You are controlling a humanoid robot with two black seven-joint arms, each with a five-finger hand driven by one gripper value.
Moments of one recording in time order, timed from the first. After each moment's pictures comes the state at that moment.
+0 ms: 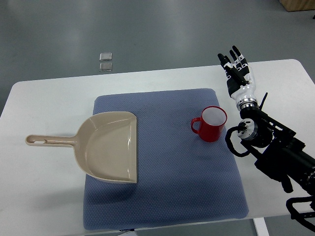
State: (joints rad) left arm -0.04 0.00 -0.07 -0.15 0.08 -0.04 0.09; right arm 0.69 -0.06 0.81 0.63 -0.02 -0.01 0.61
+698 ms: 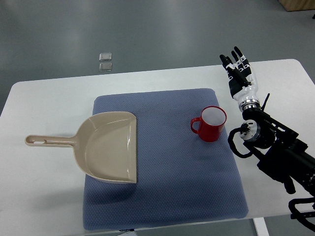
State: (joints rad) left arm -0.03 0.00 -0.06 -0.14 0.08 -0.04 0.09; right arm 0.68 -0.07 0.80 0.63 -0.02 0.02 0.61
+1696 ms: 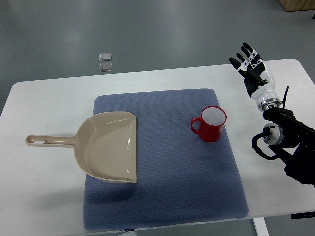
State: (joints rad) left arm -0.03 0.00 -0.06 -0.14 0.08 -0.04 0.09; right arm 0.63 -0.25 0.74 0.75 -0.18 0.05 0.61
